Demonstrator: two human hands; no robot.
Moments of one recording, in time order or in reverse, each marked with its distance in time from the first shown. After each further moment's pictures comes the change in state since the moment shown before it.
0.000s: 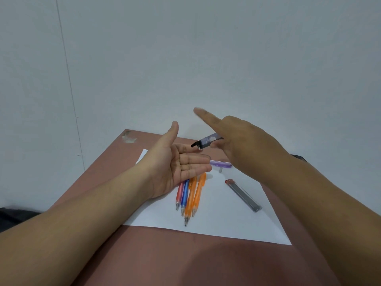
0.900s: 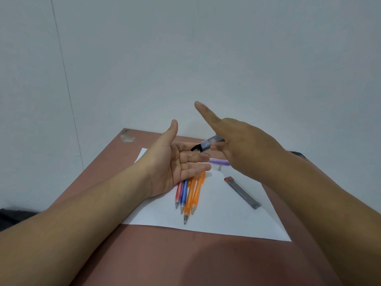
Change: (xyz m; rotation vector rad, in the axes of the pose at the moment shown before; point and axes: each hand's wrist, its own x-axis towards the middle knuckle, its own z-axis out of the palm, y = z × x) left_hand 0.007 -0.002 -0.004 0.045 -0.060 -0.017; right_hand -0.007 -0.004 -0.001 0.032 -0.007 0.036
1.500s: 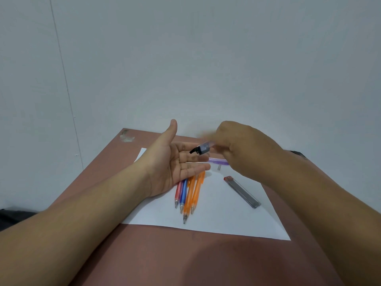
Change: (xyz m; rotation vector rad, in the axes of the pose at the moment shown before) left_hand -0.002 -0.001 0.001 0.004 0.010 0.018; right_hand -0.004 0.001 -0.004 -0.033 -0.101 -0.017
